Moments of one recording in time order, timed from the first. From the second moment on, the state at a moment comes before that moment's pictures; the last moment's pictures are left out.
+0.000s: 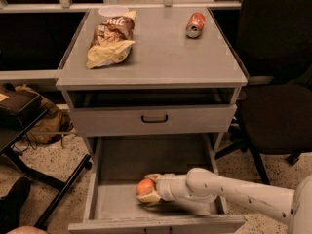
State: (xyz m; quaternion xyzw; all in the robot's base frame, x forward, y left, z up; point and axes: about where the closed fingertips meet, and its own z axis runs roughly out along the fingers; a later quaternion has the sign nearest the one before) arm 0.522 0.034 0.382 -0.50 0.73 0.29 0.37
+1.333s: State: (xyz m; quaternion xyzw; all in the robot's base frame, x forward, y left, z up) arm 0.544 0.031 0.530 -0.48 0.66 0.34 0.47
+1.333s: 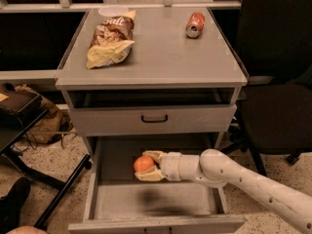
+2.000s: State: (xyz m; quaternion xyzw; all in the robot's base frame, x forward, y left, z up) arm 0.548 0.043 0.654 -0.51 0.64 0.28 0.49
